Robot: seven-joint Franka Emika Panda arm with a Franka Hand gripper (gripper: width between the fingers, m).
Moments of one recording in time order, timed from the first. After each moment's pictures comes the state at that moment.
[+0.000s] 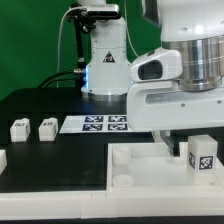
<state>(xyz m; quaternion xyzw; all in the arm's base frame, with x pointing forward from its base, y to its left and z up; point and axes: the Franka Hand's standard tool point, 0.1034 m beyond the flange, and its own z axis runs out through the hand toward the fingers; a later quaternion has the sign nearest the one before) 0.624 0.115 0.069 -1.00 0.05 0.00 0.06</state>
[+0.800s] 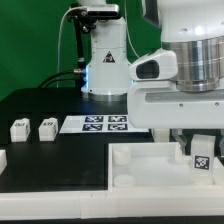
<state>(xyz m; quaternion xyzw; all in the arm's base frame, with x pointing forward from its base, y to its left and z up) 0.624 0.117 0.068 -0.96 0.26 0.01 0.06</state>
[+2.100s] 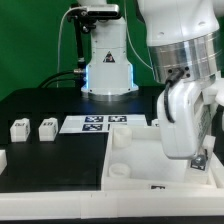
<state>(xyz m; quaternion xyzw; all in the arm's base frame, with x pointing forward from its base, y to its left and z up) 0.632 0.111 0.070 -0.52 0.85 0.09 0.07</state>
